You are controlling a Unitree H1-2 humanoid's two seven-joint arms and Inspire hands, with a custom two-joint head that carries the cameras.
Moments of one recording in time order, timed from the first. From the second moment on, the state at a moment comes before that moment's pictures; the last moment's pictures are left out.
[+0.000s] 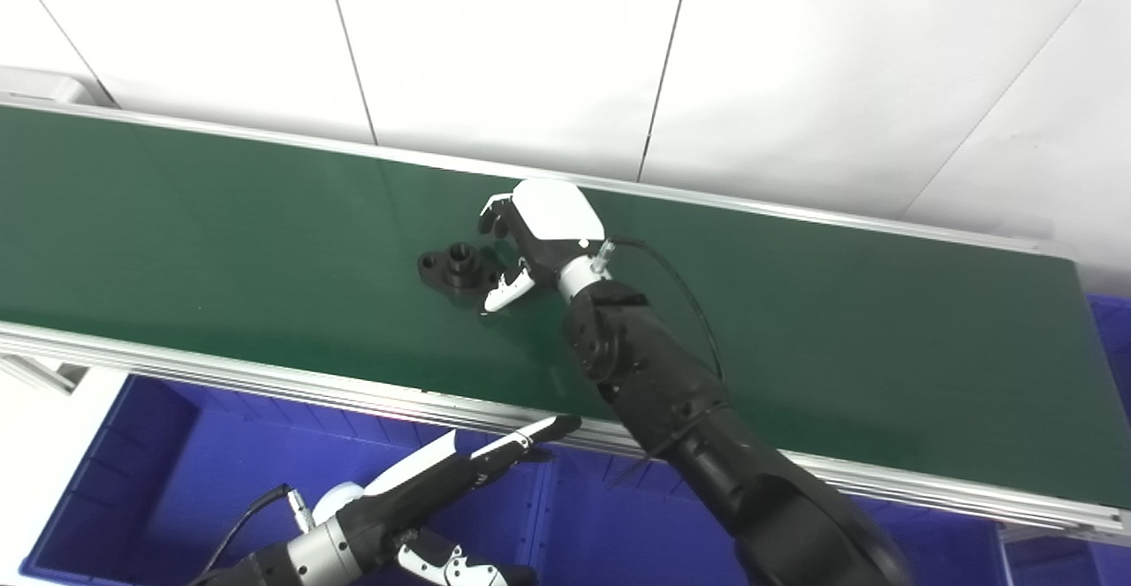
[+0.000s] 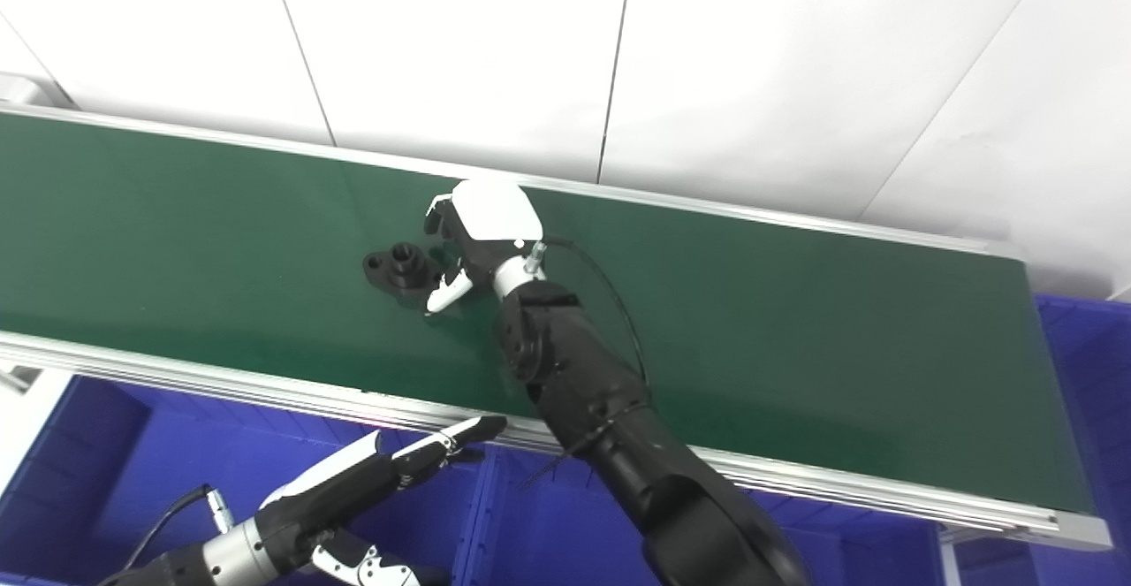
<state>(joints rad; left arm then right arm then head) 0.32 0.37 -0.33 -0.17 -0.01 -0.34 -0.52 -0.69 0.16 0.63 0.85 -0.83 0.11 -0.17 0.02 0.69</state>
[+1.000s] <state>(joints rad) 0.33 0.37 -0.32 -0.18 -0.01 -0.34 -0.52 -0.73 0.20 0.68 0.96 -0.79 0.06 -0.24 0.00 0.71</state>
